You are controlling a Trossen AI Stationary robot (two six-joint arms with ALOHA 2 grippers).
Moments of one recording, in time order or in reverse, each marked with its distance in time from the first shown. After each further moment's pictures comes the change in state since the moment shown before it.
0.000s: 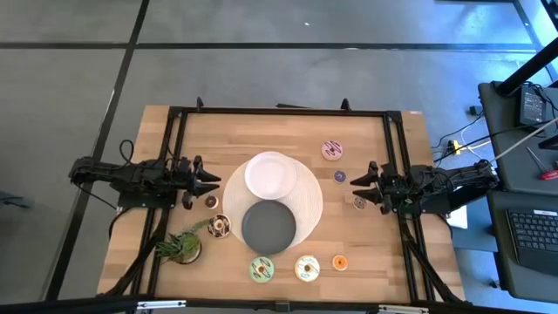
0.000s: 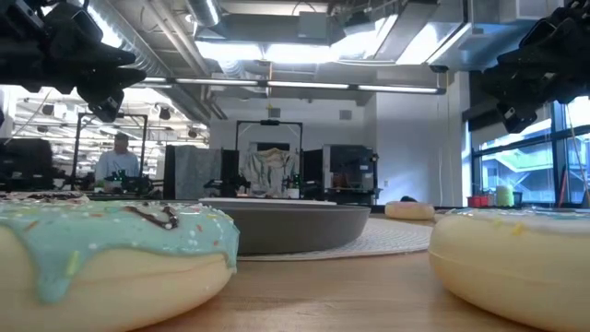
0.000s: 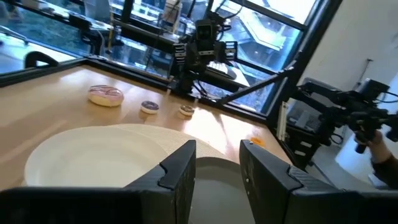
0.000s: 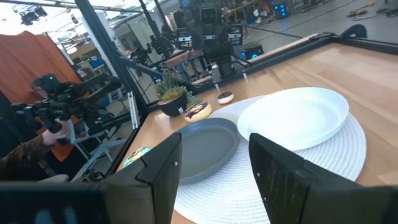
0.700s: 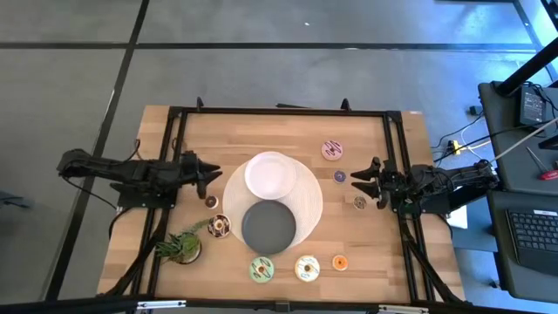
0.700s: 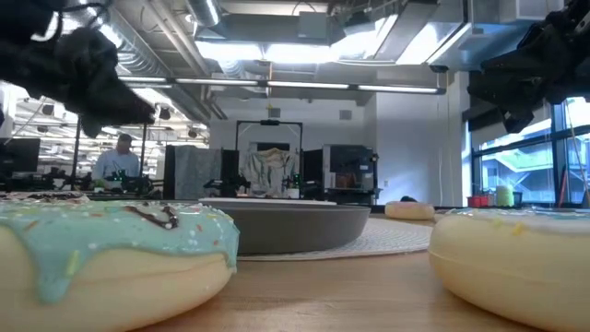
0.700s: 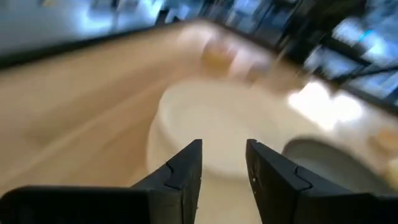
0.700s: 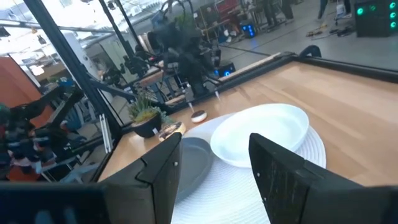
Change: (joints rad) left arm 0.001 0.290 0.147 -0.275 -0.337 -0.210; right arm 0.000 0.000 -0.003 0.033 0.141 0.000
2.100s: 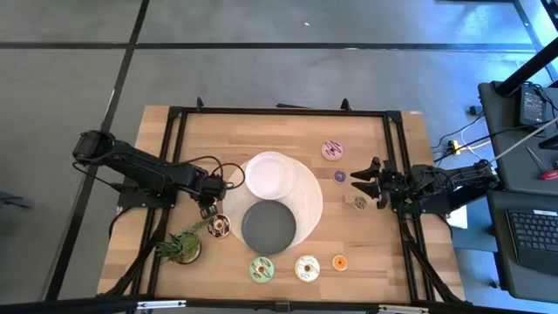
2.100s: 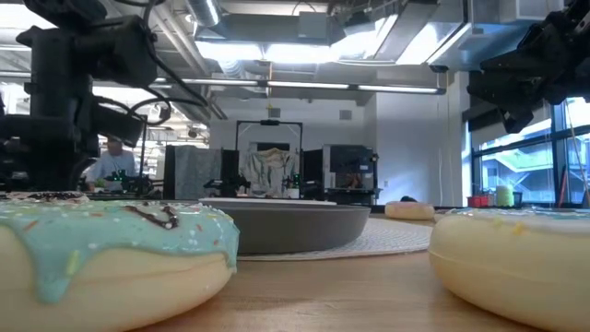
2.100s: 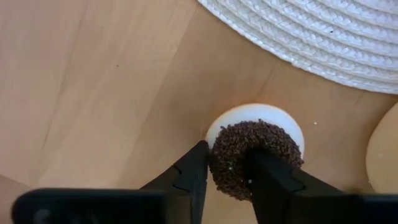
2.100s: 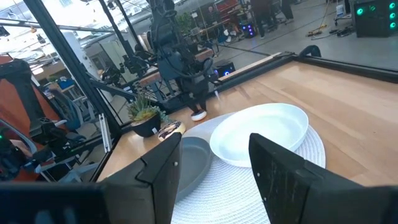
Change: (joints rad) left arm -0.001 0.952 0.359 -0.477 0.422 -0.059; right arm 0.000 0.000 -0.003 0.000 0.000 -0.003
